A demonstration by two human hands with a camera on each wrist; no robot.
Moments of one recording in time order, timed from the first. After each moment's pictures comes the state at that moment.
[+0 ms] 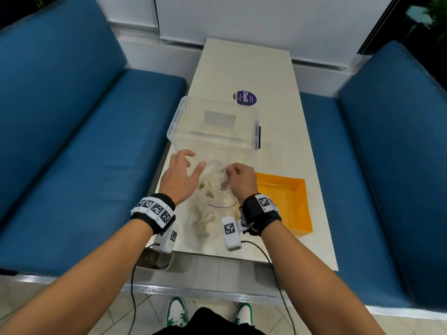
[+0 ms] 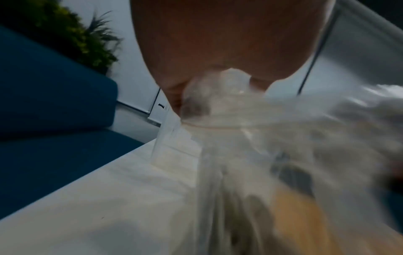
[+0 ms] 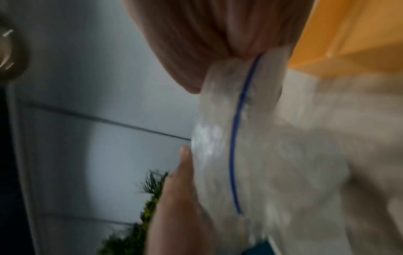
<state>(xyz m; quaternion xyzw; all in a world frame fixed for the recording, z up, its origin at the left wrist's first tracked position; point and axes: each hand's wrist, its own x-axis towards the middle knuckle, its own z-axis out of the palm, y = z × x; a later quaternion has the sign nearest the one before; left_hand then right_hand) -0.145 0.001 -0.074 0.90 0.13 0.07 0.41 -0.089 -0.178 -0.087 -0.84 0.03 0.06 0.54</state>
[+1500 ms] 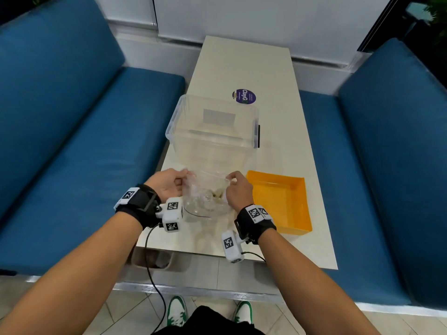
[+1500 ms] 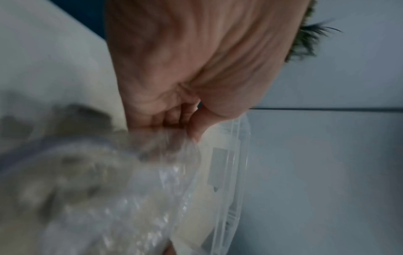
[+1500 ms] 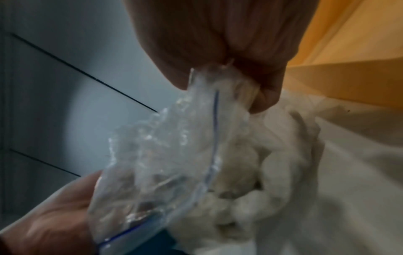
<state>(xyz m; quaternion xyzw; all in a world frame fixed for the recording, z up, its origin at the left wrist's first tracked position) -0.138 0.027 -0.068 0.44 0.38 -0.18 0.79 -0.111 -0.183 -0.108 -0.86 0.04 0.11 0.50</state>
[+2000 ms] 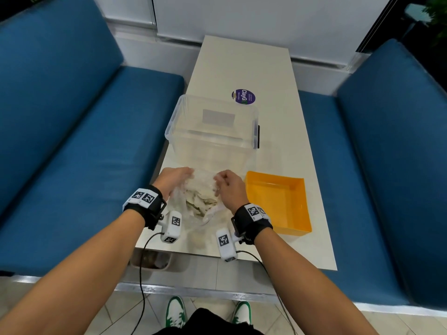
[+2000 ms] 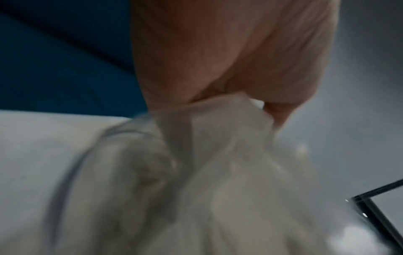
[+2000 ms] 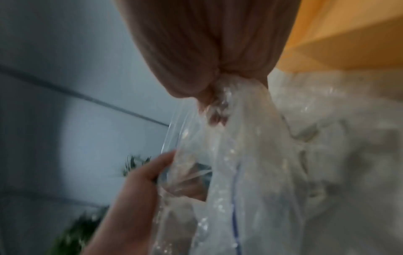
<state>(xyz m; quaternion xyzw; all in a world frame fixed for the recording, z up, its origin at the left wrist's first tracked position) -0.127 0.030 -0.087 0.68 0.31 -0.14 0.65 -0.111 -0.168 -0.105 -0.82 -0.01 0.10 0.57</state>
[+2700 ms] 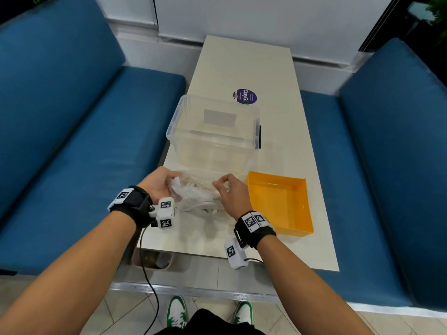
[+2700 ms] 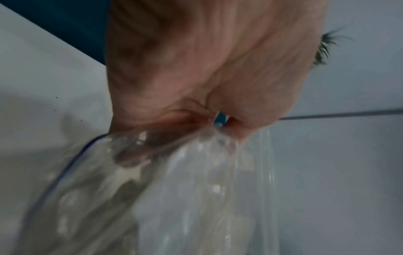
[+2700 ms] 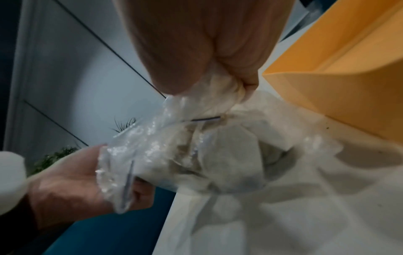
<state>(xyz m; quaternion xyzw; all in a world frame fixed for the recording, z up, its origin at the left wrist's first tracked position) -0.139 0.050 -0.079 0.43 0.35 -0.25 0.79 -0.120 -0.179 -0.113 -0.88 -0.08 0.05 0.46</state>
